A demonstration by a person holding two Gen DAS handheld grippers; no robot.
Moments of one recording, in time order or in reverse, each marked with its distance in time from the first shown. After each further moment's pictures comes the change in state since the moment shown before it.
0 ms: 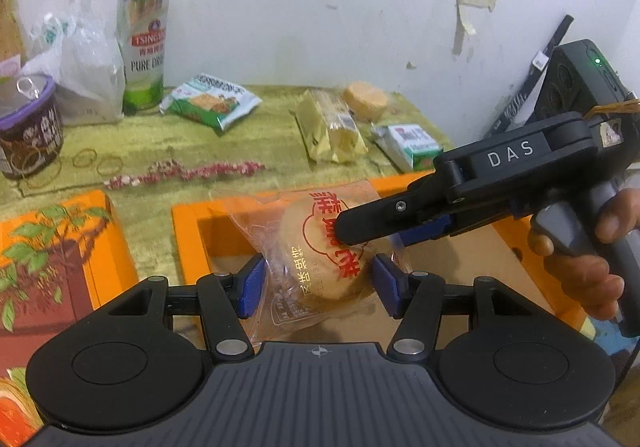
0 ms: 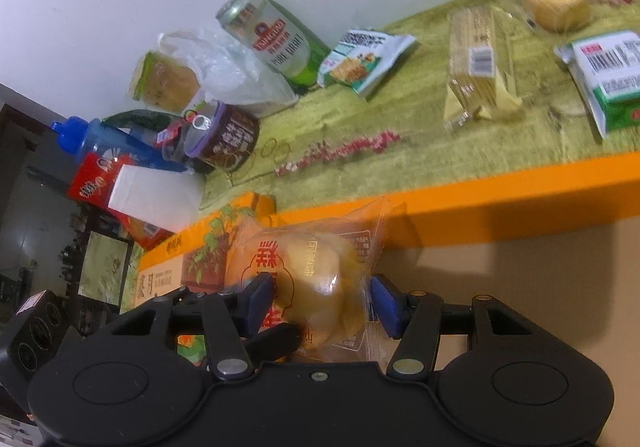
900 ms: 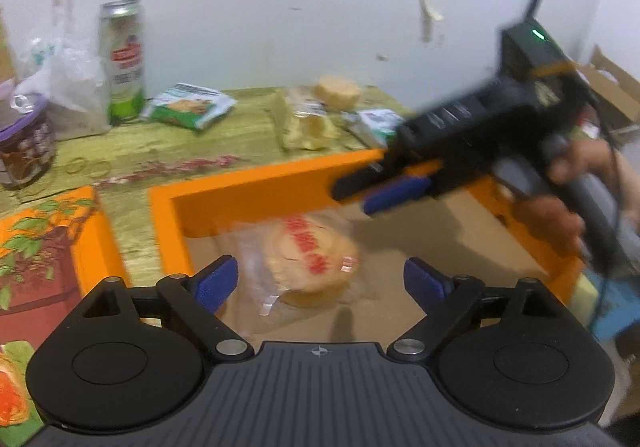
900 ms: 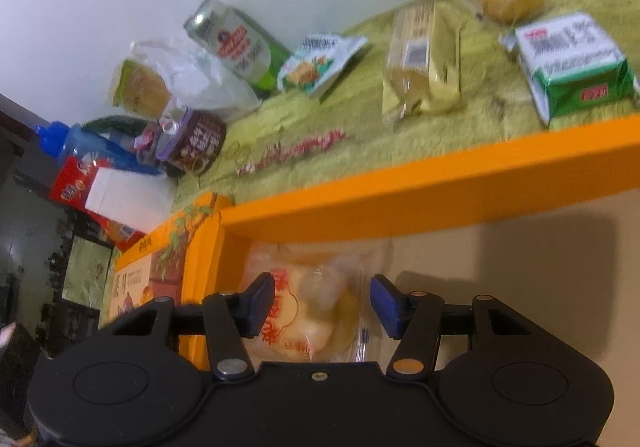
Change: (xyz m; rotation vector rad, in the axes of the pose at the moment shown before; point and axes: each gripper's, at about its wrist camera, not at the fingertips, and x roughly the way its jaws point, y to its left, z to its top) left arm -0.013 -0.034 -0.030 0.122 -0.031 -0.020; right arm -0.014 -0.033 -0.008 -0.009 -0.051 -0.035
